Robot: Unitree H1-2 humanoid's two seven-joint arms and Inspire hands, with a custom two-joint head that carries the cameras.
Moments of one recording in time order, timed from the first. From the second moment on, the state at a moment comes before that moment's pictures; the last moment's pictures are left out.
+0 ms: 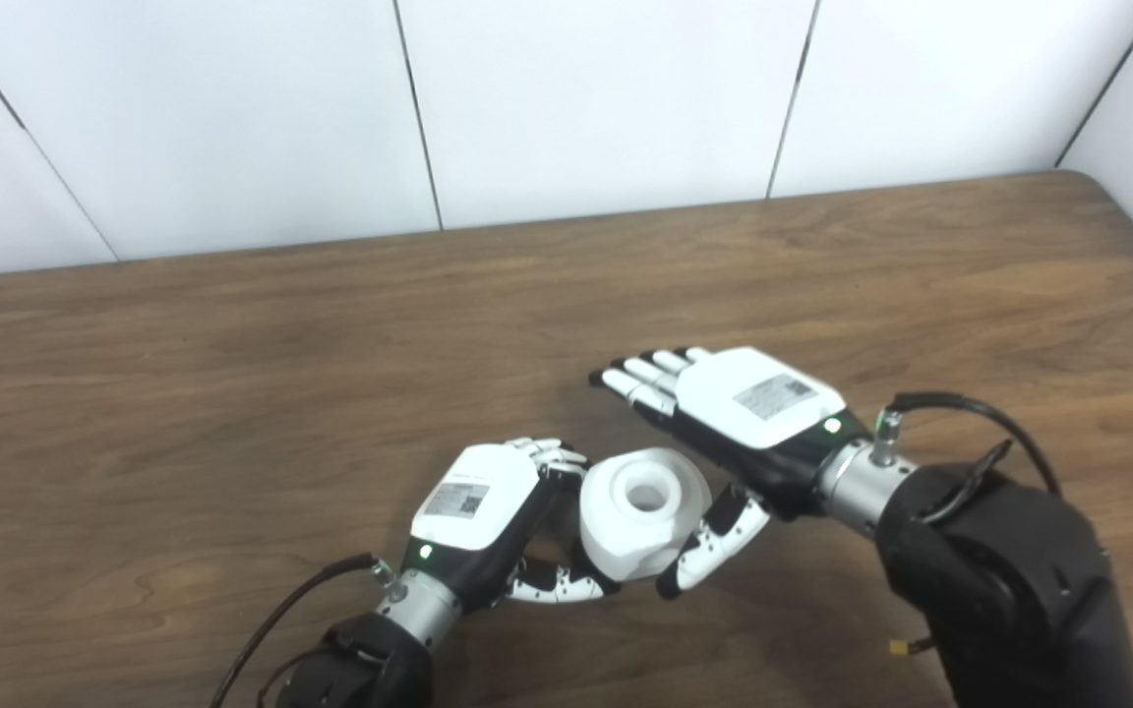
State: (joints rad) left arm -0.05 0.19 -0.50 -0.27 0.94 0.06 -0.29; right arm -0.22 -0.24 0.20 -0.85 -1.13 0.19 1.16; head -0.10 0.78
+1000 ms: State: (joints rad) left arm -0.05 0.20 -0.47 -0.29 0.91 0.07 -0.33; right arm -0.33 -0.30 0.06 -0.92 -1.07 0.25 1.17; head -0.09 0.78
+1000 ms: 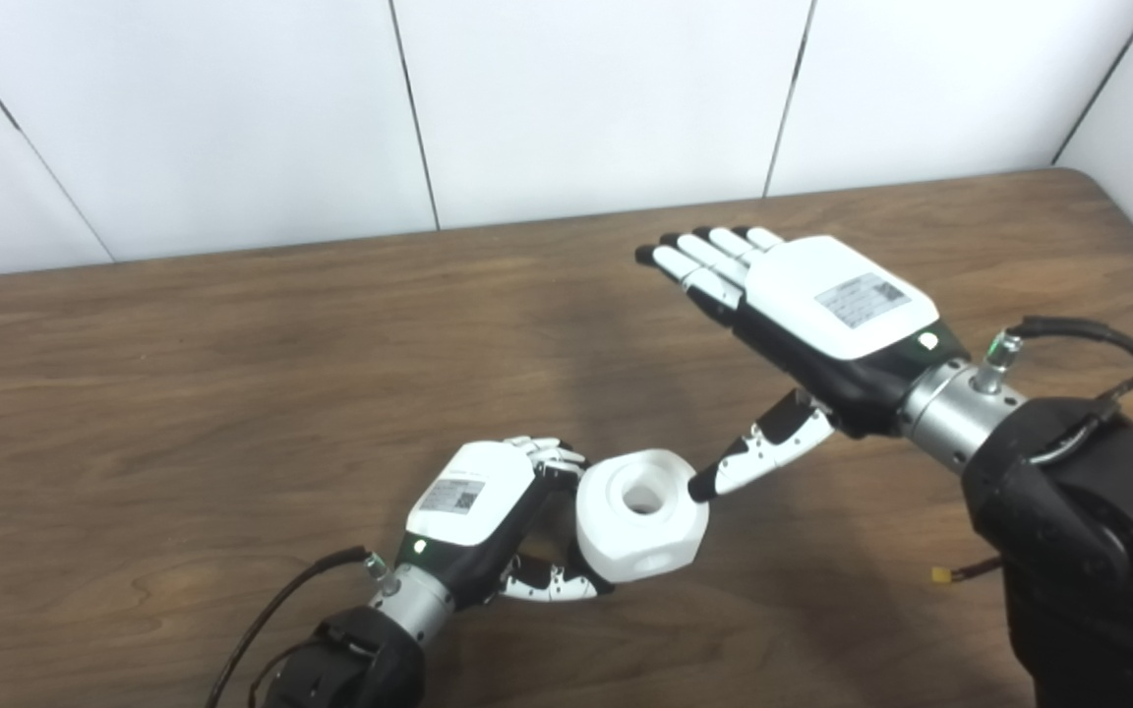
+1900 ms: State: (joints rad) left arm -0.04 0.22 -0.42 -0.49 1.03 0.19 -0.67; right arm -0.36 -0.33 0.03 -0.90 -1.05 0.27 1.17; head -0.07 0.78
